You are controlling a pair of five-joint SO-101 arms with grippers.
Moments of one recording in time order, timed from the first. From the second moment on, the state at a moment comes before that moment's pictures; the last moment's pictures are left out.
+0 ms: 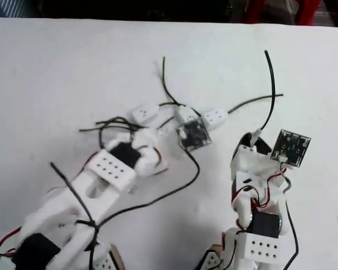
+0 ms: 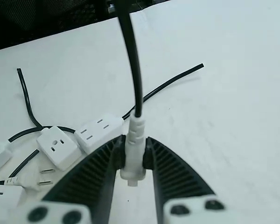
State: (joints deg) left arm 28.4 -23.5 47.0 47.6 -35.6; right arm 7.3 -87.9 83.9 38.5 -7.4
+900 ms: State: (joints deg) left arm 24.5 -24.0 54.2 44.2 -27.2; right arm 7.3 -87.9 83.9 38.5 -7.4
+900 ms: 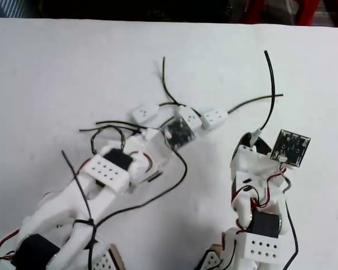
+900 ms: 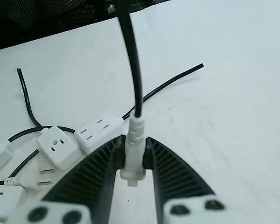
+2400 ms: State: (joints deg) left arm 27.5 -23.8 42.3 60.0 -16.0; right arm 6.5 -87.9 83.9 38.5 -7.4
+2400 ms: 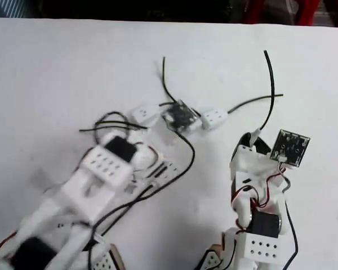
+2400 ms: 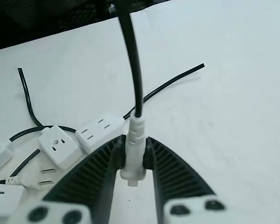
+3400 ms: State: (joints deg) left arm -13.8 -97.8 95.7 58.2 -29.8; right arm -35.4 -87.9 81.6 50.2 3.1
